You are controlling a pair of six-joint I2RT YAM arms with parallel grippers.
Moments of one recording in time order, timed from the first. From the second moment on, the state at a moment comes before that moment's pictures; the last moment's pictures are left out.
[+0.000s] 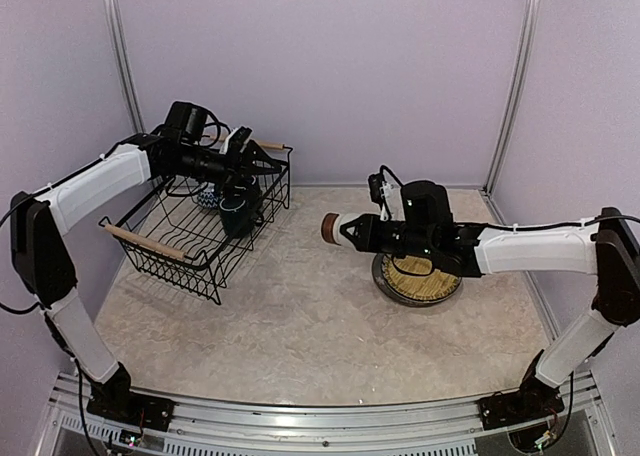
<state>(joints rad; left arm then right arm) -0.39 1.71 1.60 -0.56 0.79 -0.55 0.81 1.57 0.96 0.31 -0.11 0.64</state>
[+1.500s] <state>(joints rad) -0.34 1.71 1.59 -0.55 0.77 -0.55 1.12 1.86 1.40 -1.02 0.20 0.52</state>
